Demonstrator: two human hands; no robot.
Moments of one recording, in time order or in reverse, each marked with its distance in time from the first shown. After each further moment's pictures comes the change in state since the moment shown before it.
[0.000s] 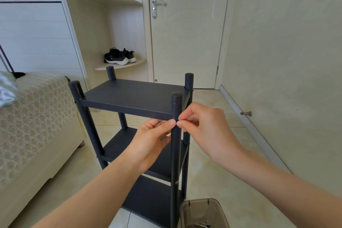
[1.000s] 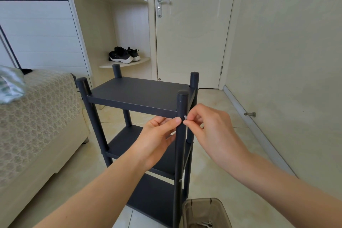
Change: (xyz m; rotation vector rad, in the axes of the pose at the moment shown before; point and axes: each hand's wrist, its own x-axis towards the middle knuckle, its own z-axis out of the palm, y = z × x) left_hand 0.000 -0.001 -0.001 -0.031 -0.030 -0.004; right_hand -0.004 0.005 0.006 -0.162 0.065 -0.147
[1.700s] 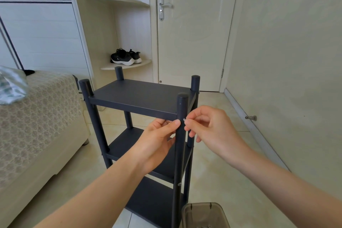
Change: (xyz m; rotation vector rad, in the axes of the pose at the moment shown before) left_hand -0.001 0.002 0.002 -0.022 -0.036 0.020; right_hand 0.011 0.001 -0.003 0.445 -0.109 0.314
